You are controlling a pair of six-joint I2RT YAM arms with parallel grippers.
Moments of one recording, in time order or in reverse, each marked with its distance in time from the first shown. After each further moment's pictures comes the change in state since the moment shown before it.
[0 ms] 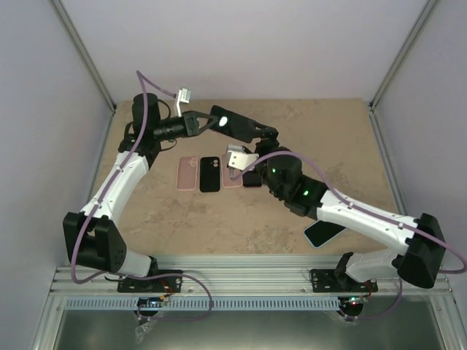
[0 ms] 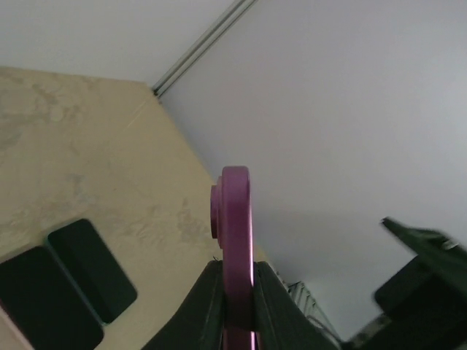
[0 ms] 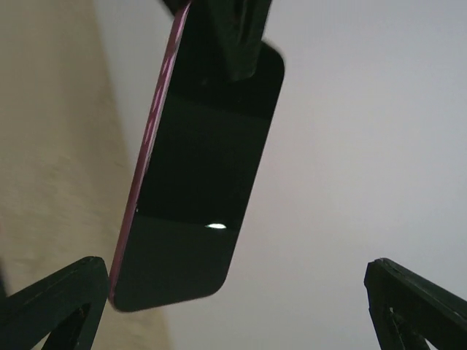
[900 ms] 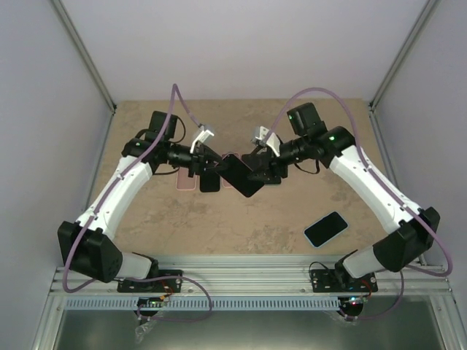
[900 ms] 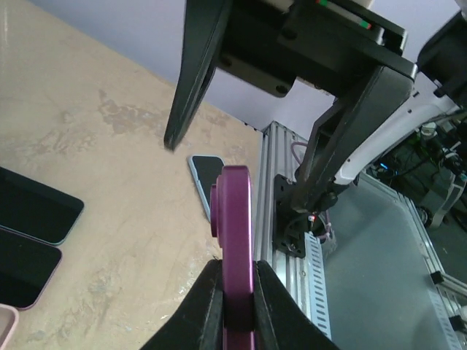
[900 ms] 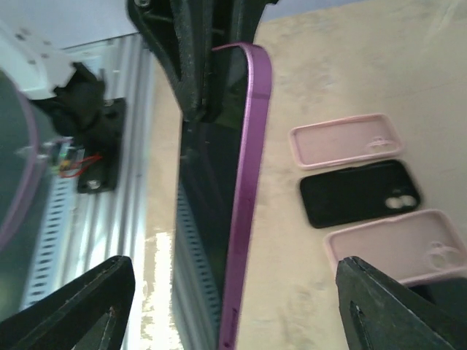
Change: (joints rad) left arm -0.106 -0.053 0.033 -0.726 0.199 0.929; right arm -0.427 0.138 0.525 -1.204 -1.316 0.745
